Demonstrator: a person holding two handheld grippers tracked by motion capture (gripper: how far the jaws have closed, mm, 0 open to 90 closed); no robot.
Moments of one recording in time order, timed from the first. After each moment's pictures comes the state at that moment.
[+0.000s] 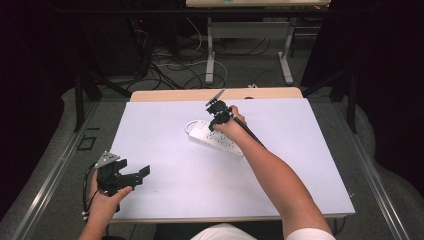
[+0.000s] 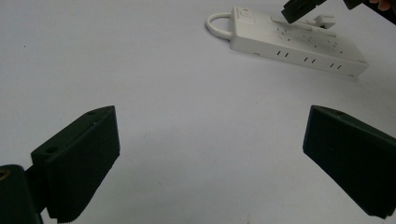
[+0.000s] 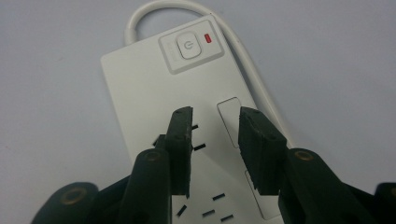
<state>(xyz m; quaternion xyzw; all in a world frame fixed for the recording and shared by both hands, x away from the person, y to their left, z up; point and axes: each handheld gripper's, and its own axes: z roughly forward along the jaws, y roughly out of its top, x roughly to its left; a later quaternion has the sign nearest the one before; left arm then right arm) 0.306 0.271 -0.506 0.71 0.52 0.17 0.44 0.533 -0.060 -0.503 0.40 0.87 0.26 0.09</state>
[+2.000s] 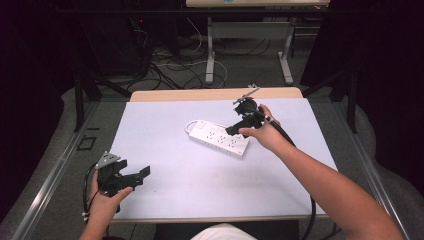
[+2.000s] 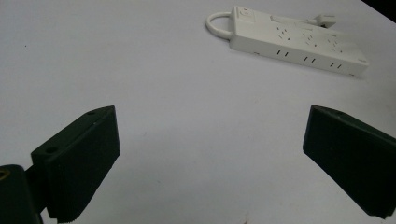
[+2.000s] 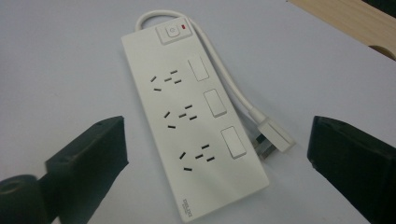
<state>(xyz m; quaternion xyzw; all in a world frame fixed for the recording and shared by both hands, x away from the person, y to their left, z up) 0.303 0.269 -0.505 0.71 0.52 0.17 0.43 0.464 -0.142 -0.440 0.41 0.85 0.31 0.13</state>
